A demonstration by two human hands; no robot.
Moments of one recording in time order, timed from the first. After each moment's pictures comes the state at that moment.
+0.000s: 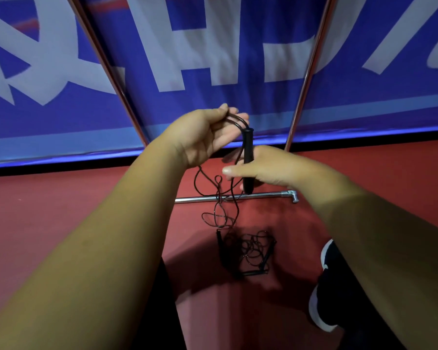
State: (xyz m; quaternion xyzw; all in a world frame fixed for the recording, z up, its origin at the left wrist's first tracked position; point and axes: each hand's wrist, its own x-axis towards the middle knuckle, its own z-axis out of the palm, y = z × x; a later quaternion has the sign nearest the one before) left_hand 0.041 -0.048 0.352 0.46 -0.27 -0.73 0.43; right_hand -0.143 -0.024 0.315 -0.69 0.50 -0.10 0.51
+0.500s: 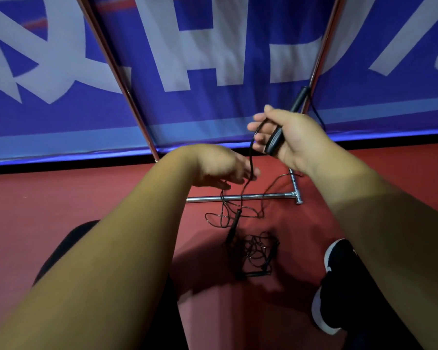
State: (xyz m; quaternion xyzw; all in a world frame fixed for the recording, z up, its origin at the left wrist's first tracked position) left_hand 0.036 -0.030 0.319 0.56 -0.55 -0.62 0.02; right_hand -0.141 -0.047 0.341 -0.33 0.50 -0.44 0.67
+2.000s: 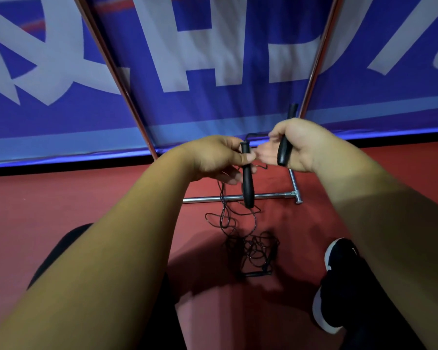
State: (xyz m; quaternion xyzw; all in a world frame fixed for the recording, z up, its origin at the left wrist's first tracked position) left_hand 0.041 -0.031 0.326 0.53 -0.55 -0.63 0.14; right_hand -0.155 -0.063 0.325 -0.26 0.59 -0.31 0.70
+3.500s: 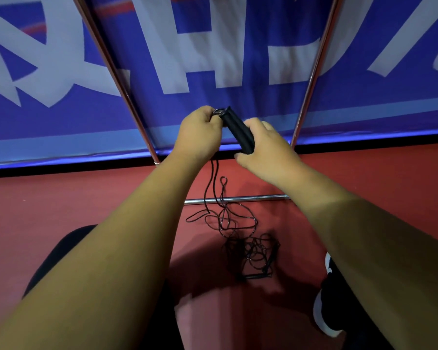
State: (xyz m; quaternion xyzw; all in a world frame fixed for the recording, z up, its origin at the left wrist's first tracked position) left_hand 0.043 -0.038 0.344 0.67 -0.56 -0.33 0.38; right_hand -0.123 -0.030 0.313 -0.74 0.59 -0.23 0.24
